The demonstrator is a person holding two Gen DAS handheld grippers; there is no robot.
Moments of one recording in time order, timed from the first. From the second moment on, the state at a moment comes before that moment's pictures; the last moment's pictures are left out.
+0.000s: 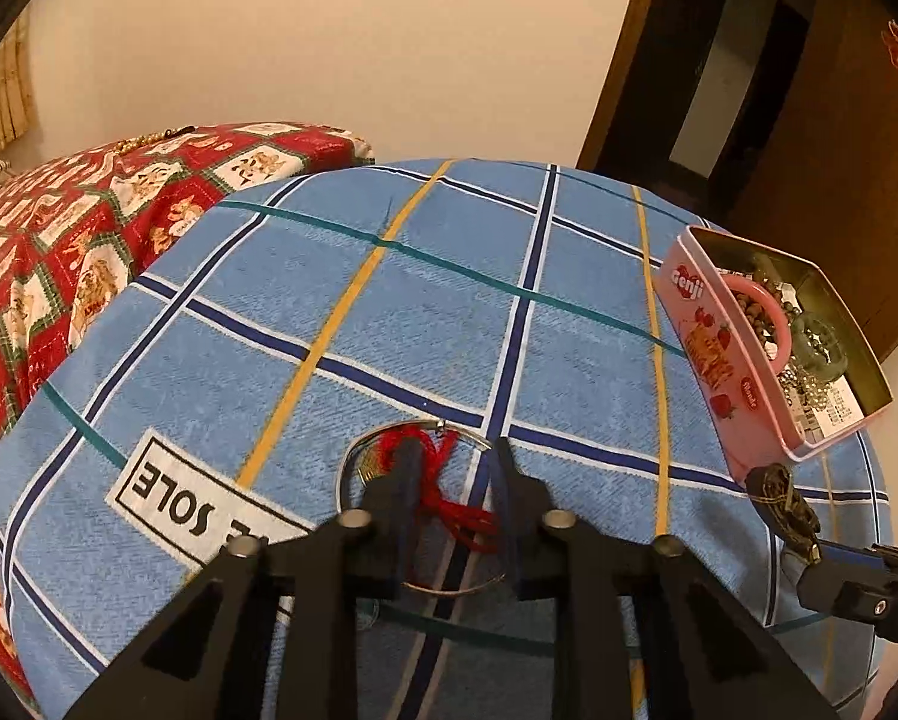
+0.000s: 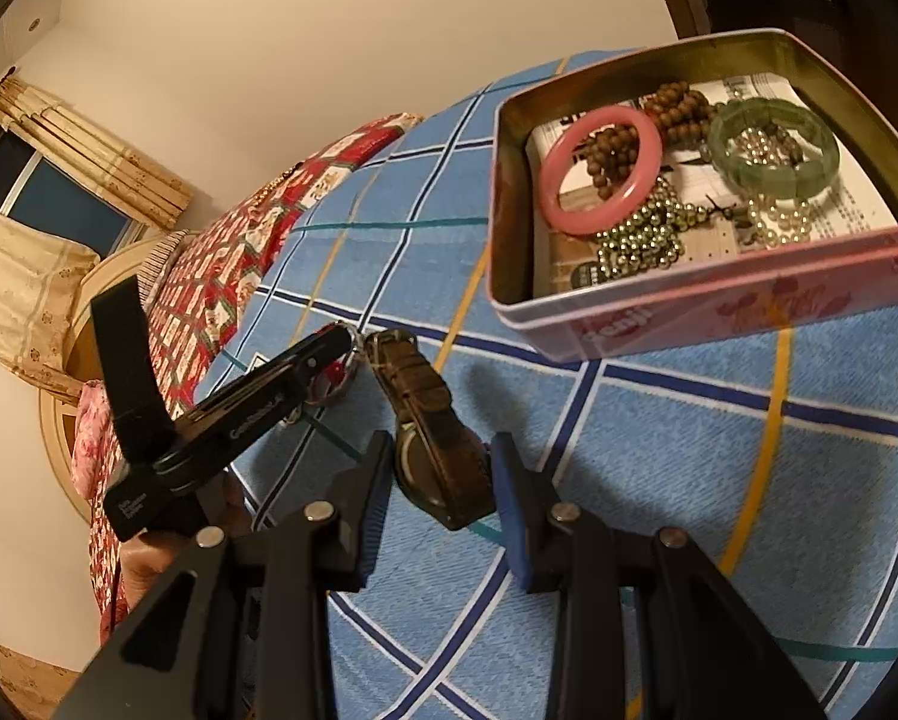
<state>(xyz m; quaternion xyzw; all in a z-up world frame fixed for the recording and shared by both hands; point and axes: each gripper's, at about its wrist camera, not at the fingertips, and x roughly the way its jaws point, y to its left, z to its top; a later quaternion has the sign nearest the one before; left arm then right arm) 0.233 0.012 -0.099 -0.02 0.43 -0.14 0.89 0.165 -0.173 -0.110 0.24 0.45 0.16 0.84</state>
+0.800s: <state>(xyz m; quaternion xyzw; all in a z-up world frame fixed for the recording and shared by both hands) 0.202 0.027 -0.064 -0.04 0.38 -0.17 0.91 0.165 -0.169 -0.105 0.22 0.45 0.15 0.85</state>
